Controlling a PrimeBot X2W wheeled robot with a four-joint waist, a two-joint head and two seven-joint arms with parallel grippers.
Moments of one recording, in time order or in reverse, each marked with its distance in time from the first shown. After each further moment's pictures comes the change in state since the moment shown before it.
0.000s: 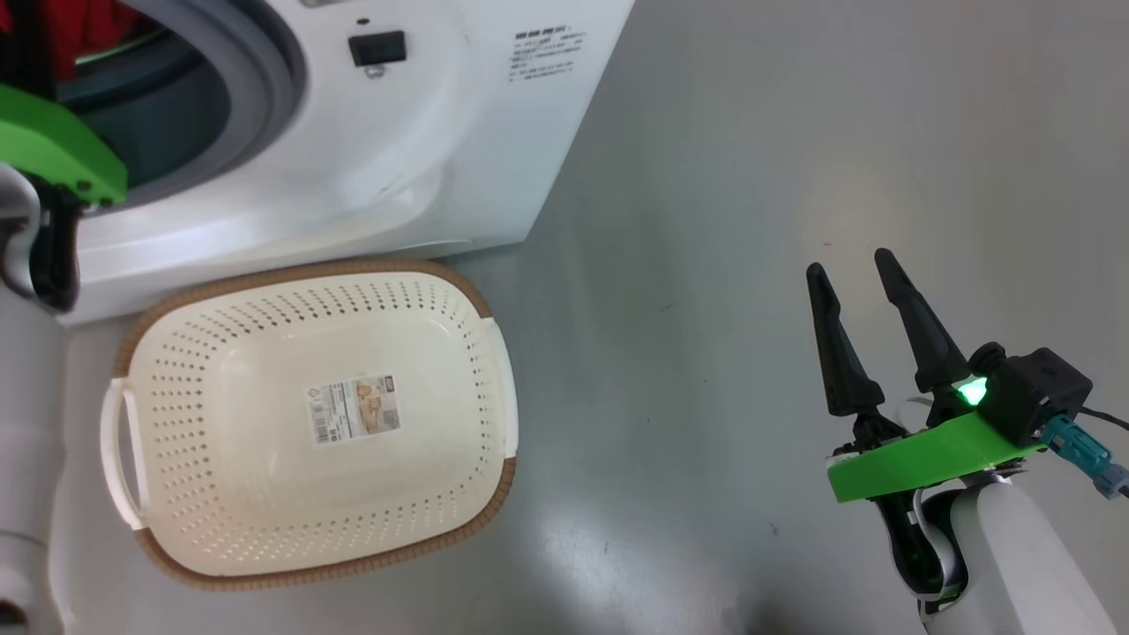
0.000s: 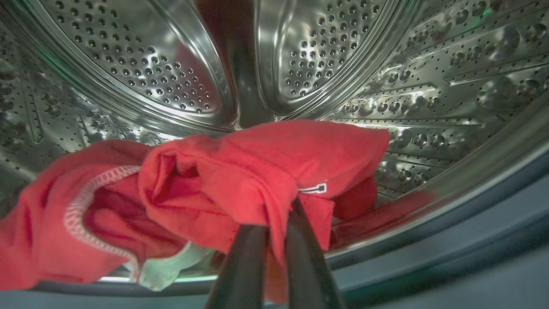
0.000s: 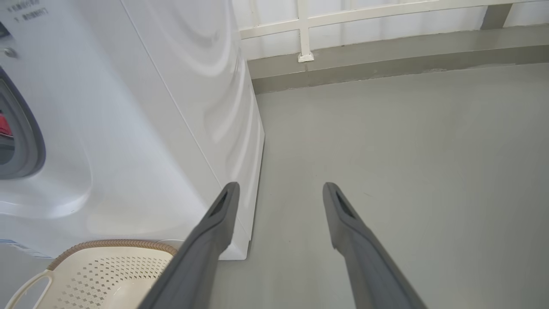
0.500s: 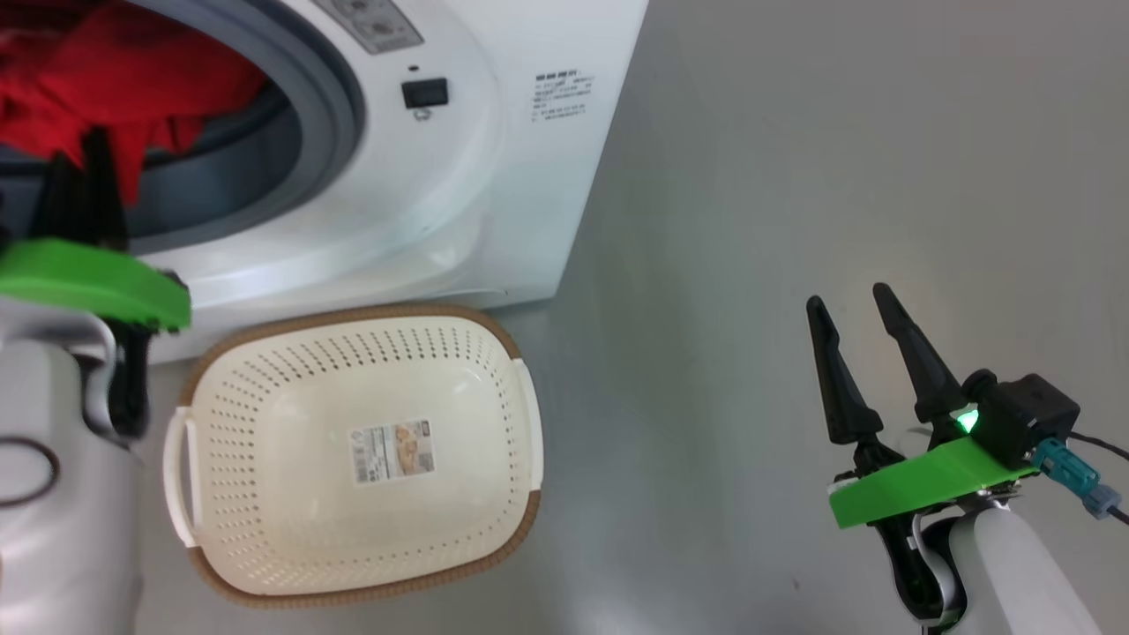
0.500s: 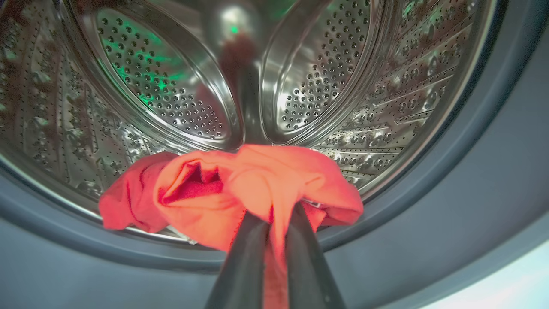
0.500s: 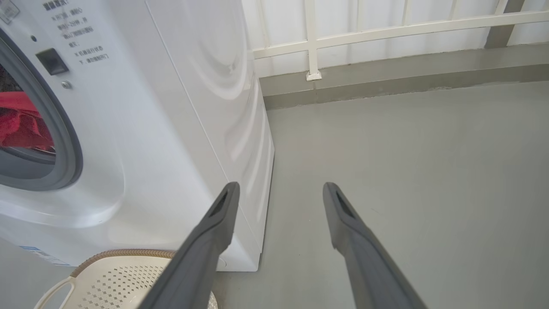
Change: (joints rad) left arm 0.347 -0.077 0.195 -0.349 0.071 0.002 0.000; right arm 0.037 0.000 -0.004 0.027 -0.006 0.000 0.000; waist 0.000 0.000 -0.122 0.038
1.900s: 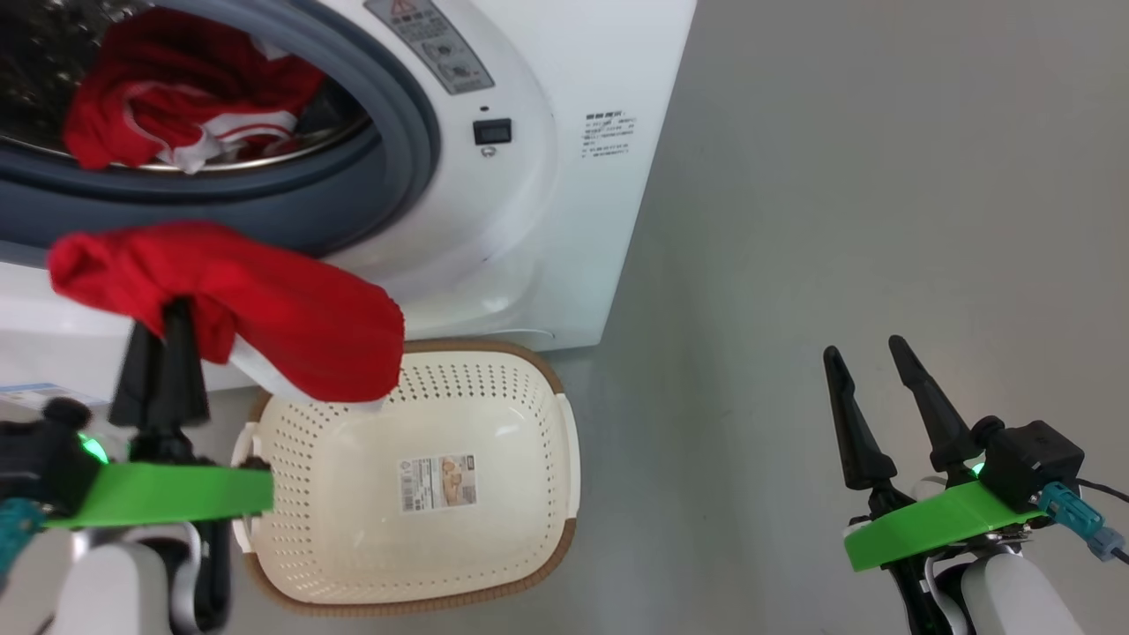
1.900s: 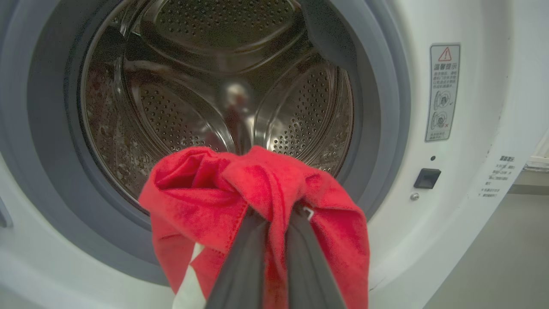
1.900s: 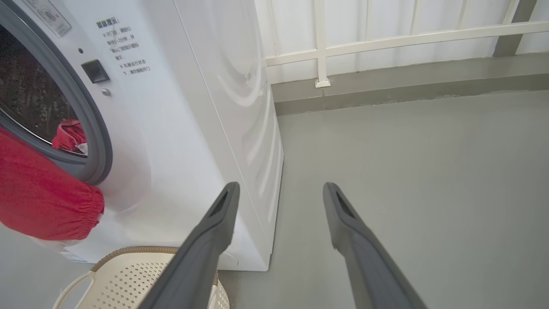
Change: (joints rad) left arm 0.493 -0.159 0.101 -0.582 0.109 -0.002 -0.007; right arm 0.093 0.001 -0.037 0.002 -0.026 0.000 0.000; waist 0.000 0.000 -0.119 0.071
